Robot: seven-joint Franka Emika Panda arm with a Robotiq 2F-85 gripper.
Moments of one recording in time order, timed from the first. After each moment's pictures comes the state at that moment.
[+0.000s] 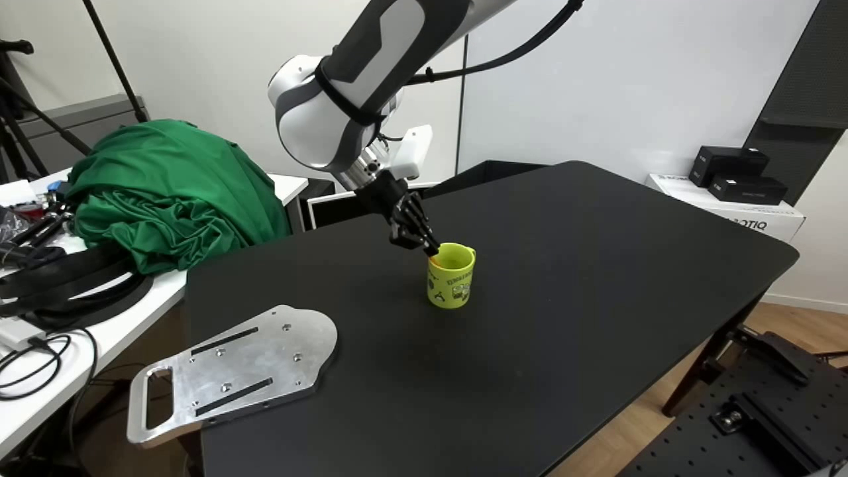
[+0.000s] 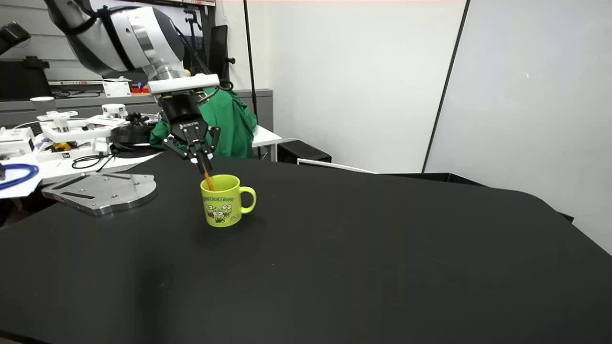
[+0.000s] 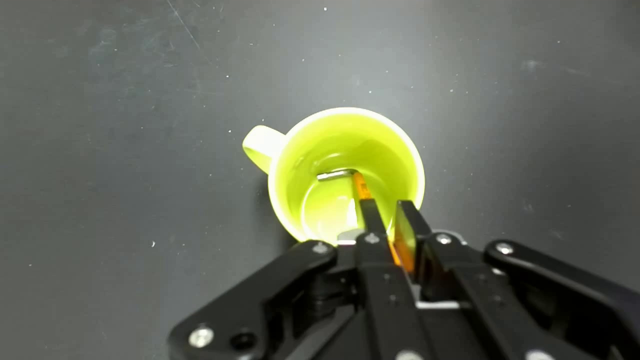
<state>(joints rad) 0.23 0.70 0.12 -1.60 -0.45 1.75 -0.28</state>
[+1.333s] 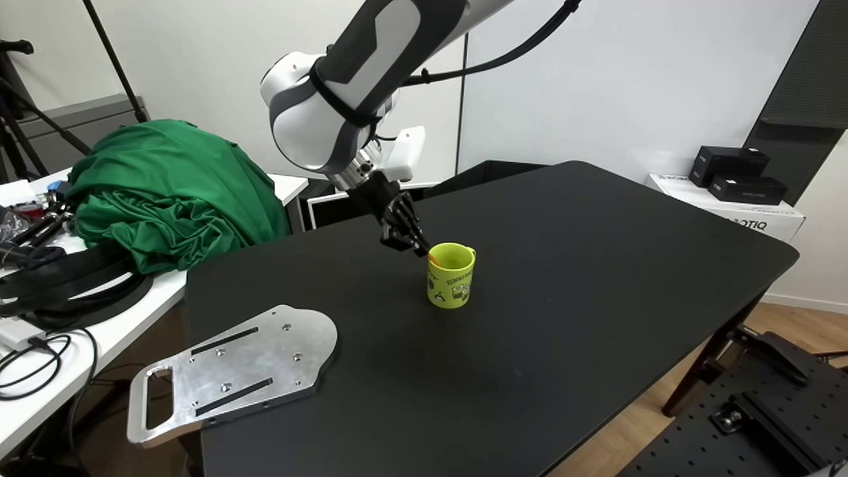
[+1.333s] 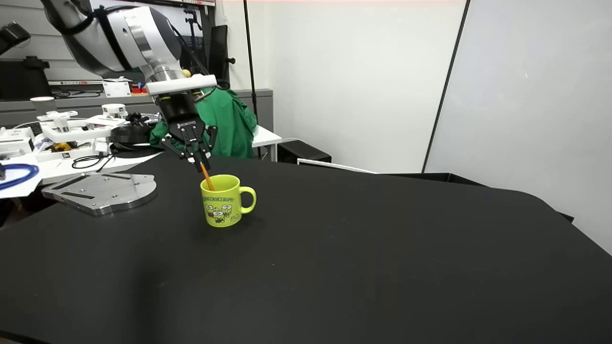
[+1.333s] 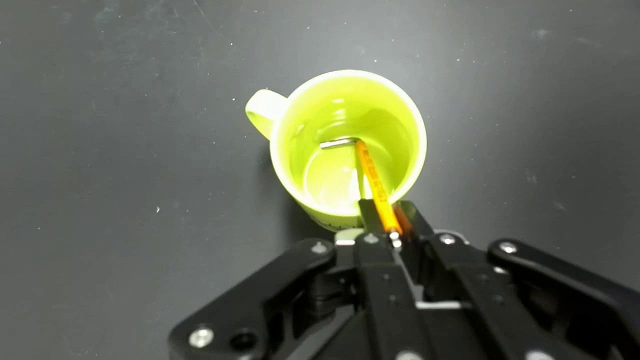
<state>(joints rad) 0.24 0.70 0.12 -1.59 -0.45 1.79 -0.28</state>
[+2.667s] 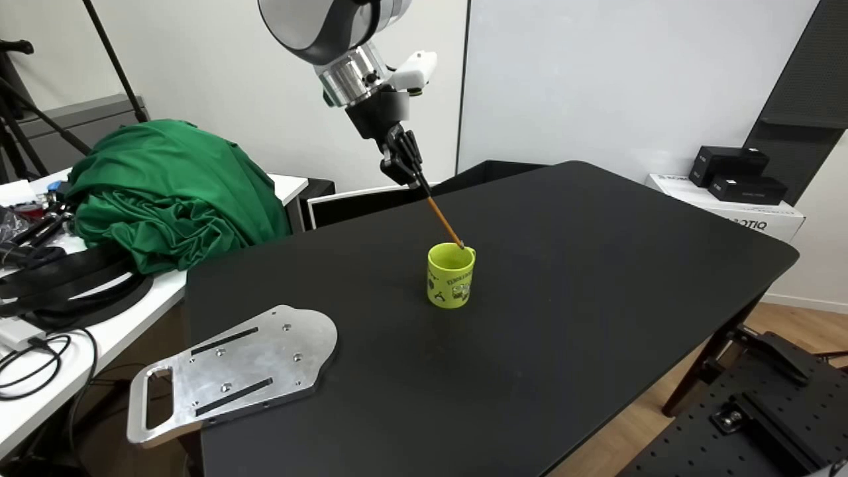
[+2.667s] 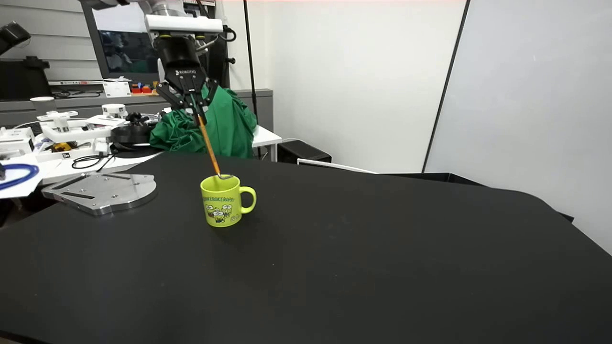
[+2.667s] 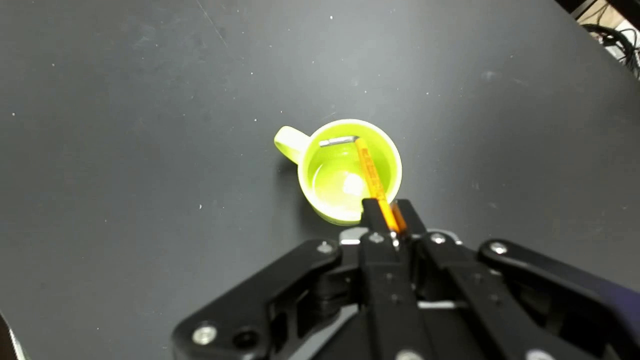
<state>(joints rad) 0.20 0.52 0.13 -1.57 -0.35 1.67 -0.42</state>
